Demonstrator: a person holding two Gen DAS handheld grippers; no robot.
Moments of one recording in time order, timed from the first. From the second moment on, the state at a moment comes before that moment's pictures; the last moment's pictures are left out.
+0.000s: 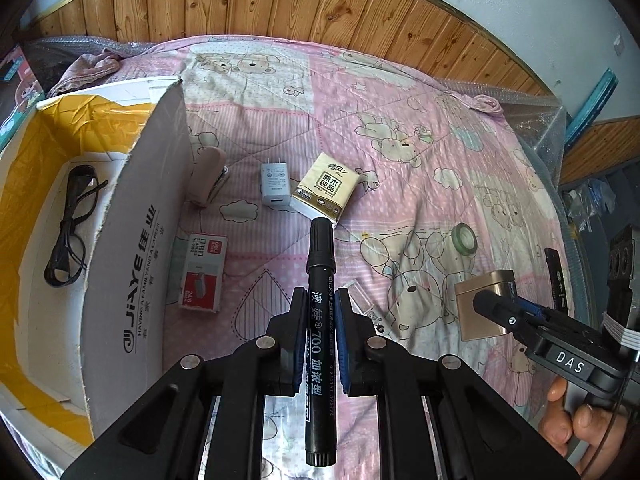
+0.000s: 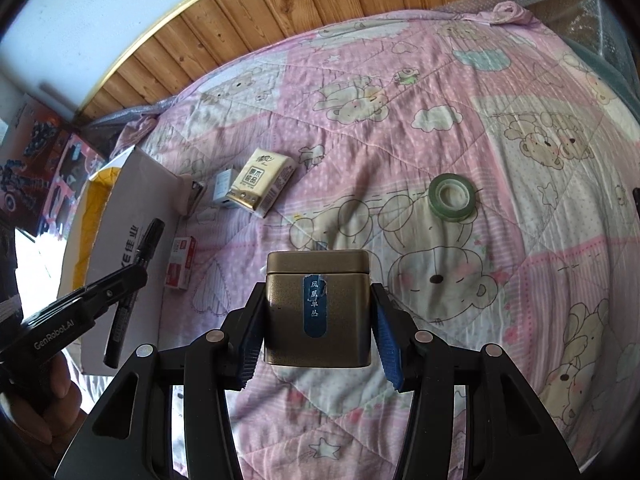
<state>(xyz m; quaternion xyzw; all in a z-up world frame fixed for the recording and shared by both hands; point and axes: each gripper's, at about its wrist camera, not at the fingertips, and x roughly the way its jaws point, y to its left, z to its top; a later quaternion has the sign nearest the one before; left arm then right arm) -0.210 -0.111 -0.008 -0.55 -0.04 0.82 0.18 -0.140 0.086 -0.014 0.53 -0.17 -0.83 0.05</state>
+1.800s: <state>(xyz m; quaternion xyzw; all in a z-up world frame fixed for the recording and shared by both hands) -0.202 -0.228 0.062 -0.50 -0.13 0.85 0.10 -0.158 -0.071 0.062 0.51 -0.09 -0.83 0.21</state>
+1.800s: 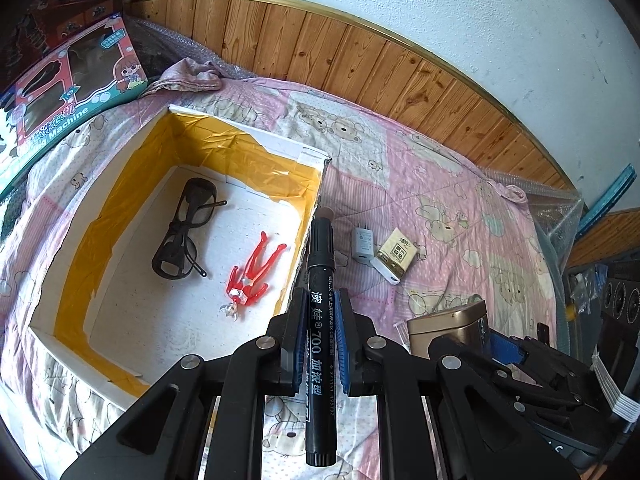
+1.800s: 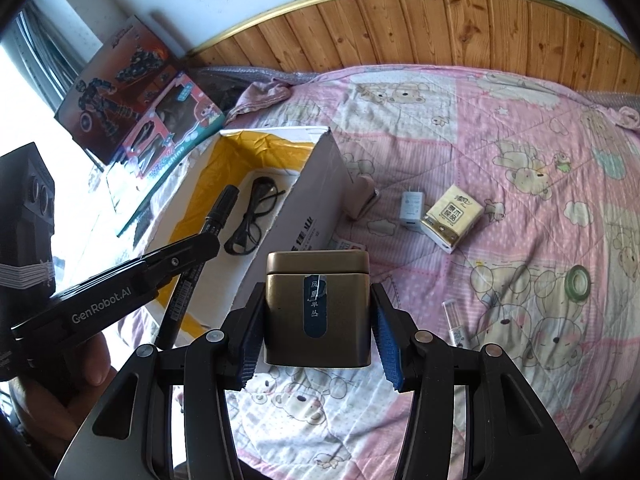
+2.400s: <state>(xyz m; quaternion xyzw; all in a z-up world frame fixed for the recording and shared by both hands) -0.205 -0.285 0.064 -0.49 -0.16 0.85 0.05 -0.177 -0.121 0.072 0.51 -0.07 -0.82 0.27</state>
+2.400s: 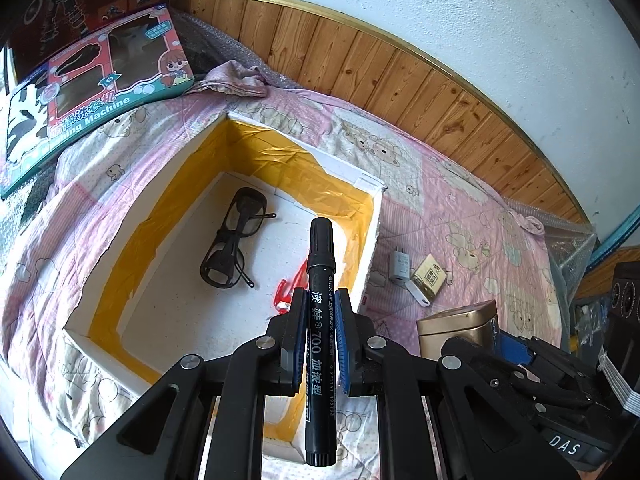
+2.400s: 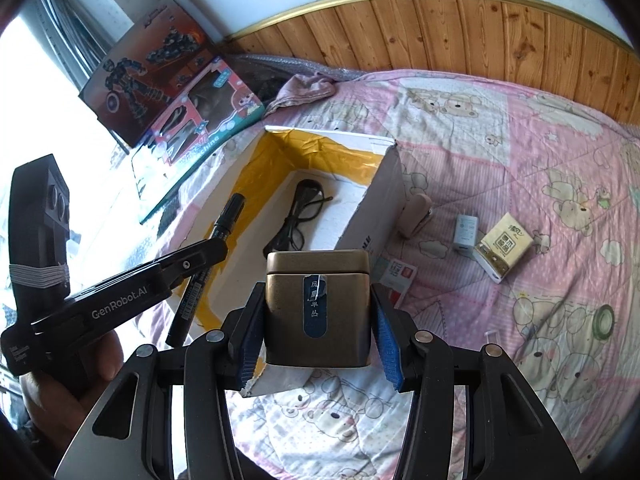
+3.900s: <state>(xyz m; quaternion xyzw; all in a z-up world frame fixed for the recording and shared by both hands) -0.232 -0.376 0.001 -0.54 -0.16 0.83 -0.02 -0.169 -0.245 0.001 0.55 0.03 -0.75 0.36</state>
